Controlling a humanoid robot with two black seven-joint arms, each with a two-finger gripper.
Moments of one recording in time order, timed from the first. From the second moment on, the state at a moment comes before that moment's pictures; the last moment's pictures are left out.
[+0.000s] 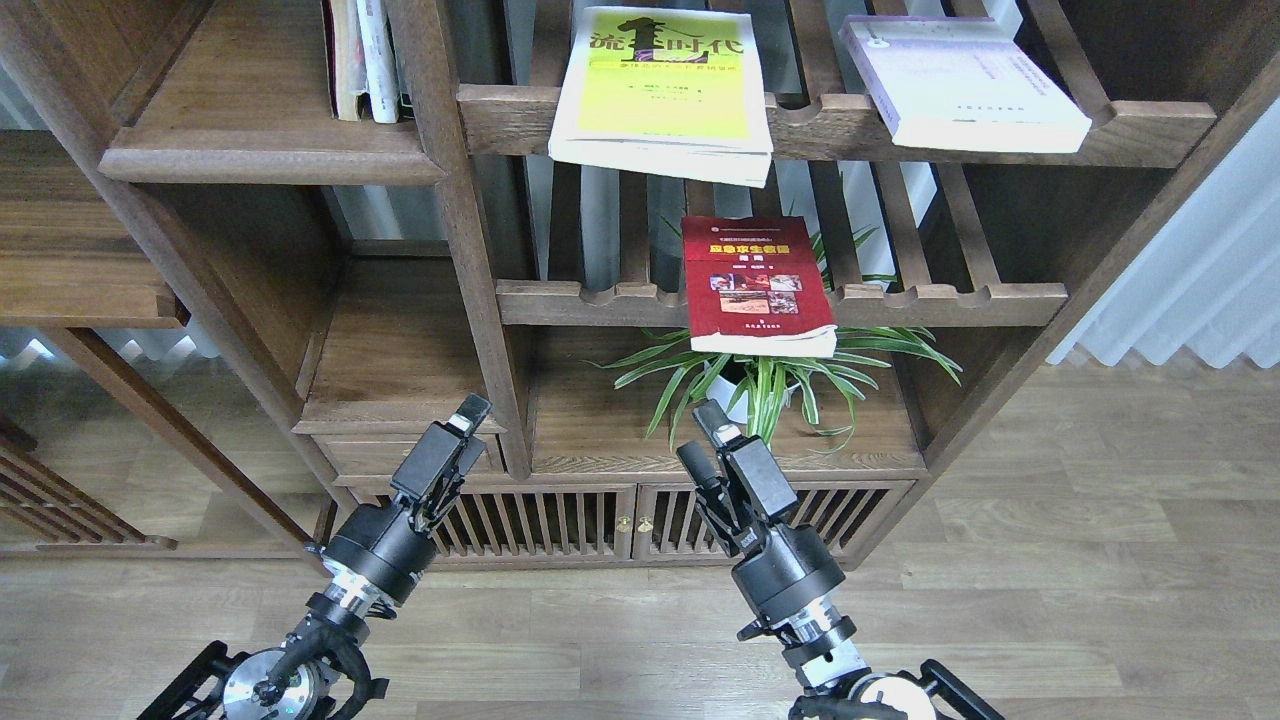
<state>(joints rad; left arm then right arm) 0.02 0.00 -1.15 -1.20 0.02 -0.49 0.10 -0.11 0.02 0.96 1.30 0.12 0.58 0.09</state>
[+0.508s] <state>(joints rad) 0.04 0.00 -1.15 -1.20 0.03 -0.49 0.10 -0.11 0.02 0.96 1.27 0.12 0.58 0.09</state>
